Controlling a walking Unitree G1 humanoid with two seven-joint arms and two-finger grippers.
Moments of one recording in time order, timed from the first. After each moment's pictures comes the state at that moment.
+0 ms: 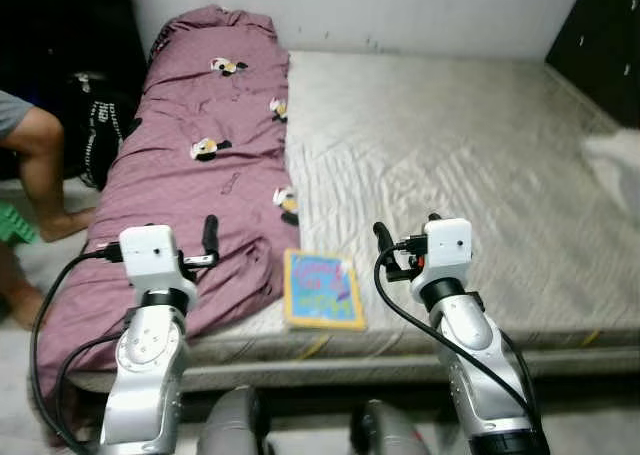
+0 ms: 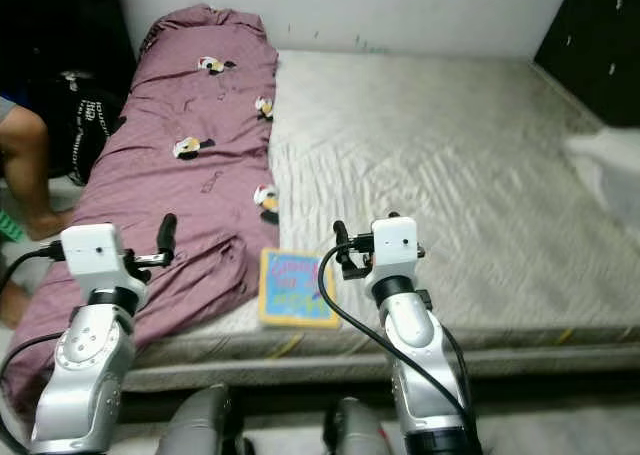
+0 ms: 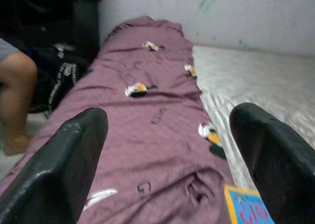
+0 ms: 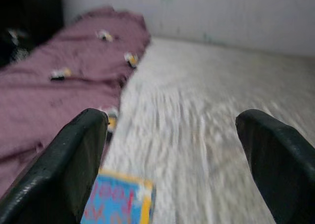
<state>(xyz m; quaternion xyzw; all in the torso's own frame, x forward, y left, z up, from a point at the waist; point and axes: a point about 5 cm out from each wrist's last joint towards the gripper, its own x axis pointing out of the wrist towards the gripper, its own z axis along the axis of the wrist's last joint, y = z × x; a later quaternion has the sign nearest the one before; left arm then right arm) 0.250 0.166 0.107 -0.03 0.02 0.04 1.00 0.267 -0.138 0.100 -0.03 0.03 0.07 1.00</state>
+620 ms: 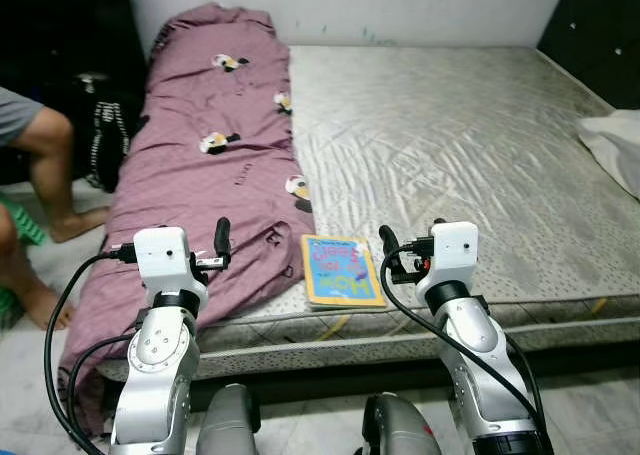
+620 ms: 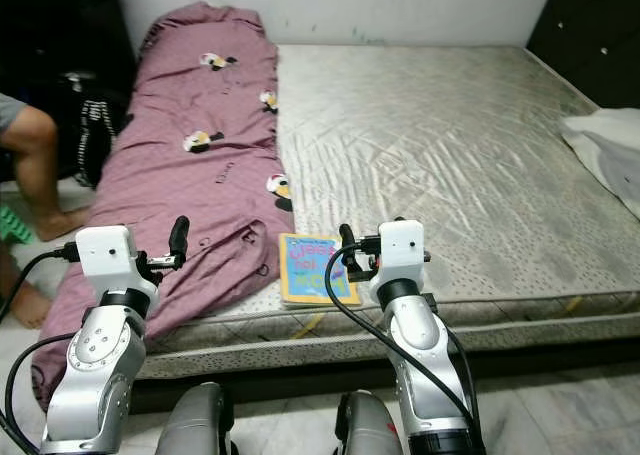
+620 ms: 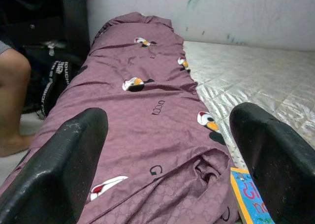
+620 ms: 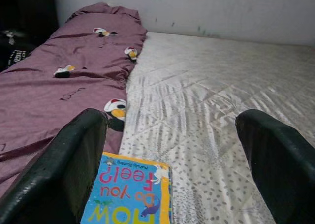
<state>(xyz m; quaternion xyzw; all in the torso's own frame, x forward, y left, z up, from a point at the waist) 0.250 0.165 0.107 -0.02 0.02 0.04 1.00 0.268 -0.139 0.099 -0.01 0.03 0.06 1.00</state>
